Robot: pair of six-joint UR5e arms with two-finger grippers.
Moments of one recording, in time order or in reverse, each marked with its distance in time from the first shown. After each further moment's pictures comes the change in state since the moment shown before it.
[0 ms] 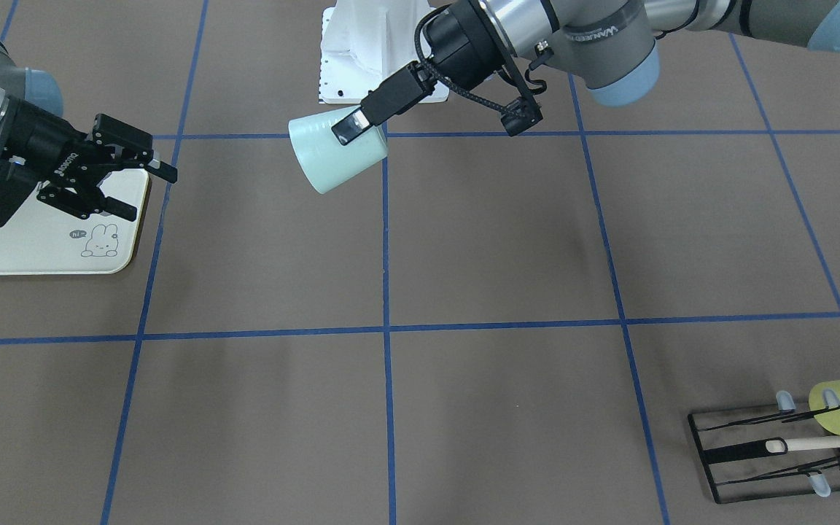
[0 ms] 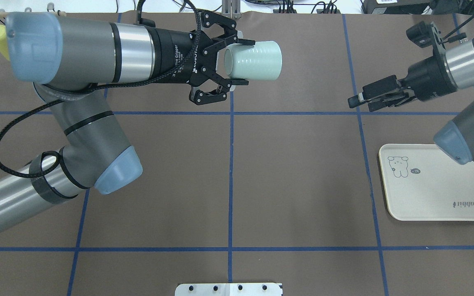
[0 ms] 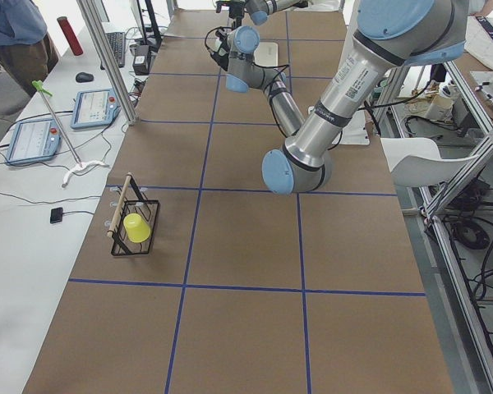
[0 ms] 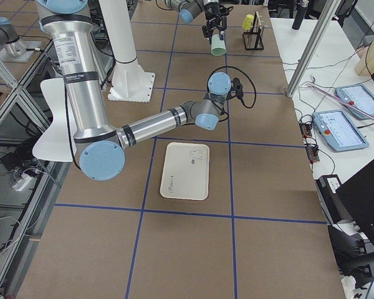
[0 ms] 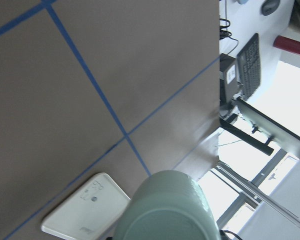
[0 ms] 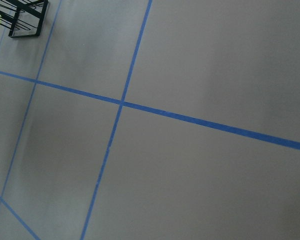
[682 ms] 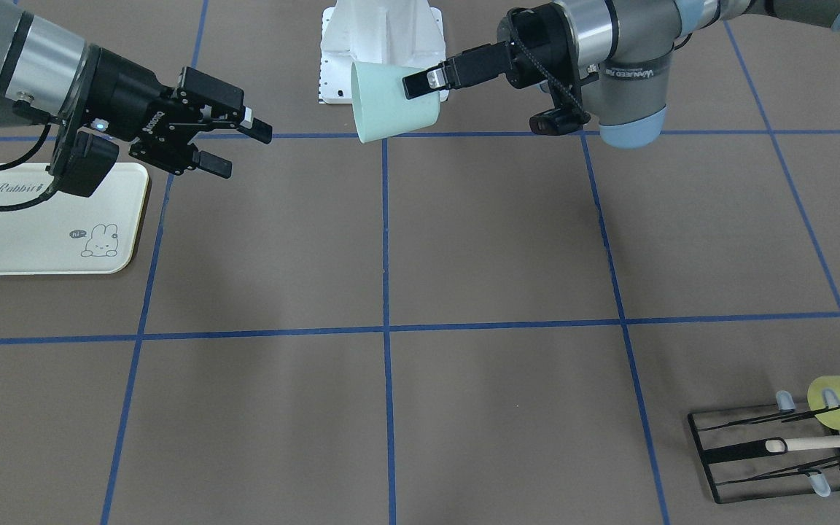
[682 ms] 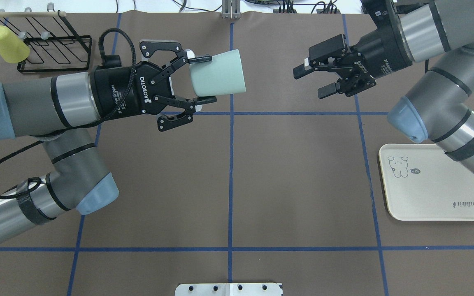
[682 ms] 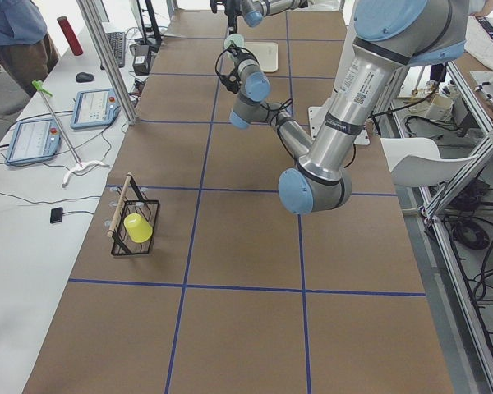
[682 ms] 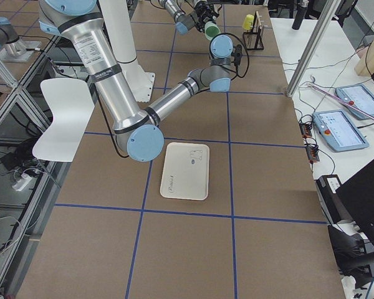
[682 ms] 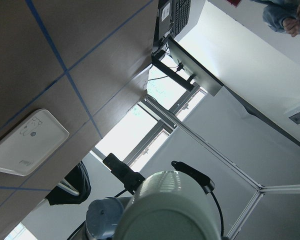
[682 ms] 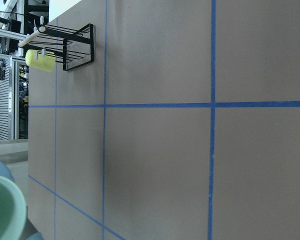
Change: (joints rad) left arm 0.047 0.156 0.054 -0.549 0.085 -0.099; right arm -0.048 0.222 0.000 0.047 -0.011 0.471
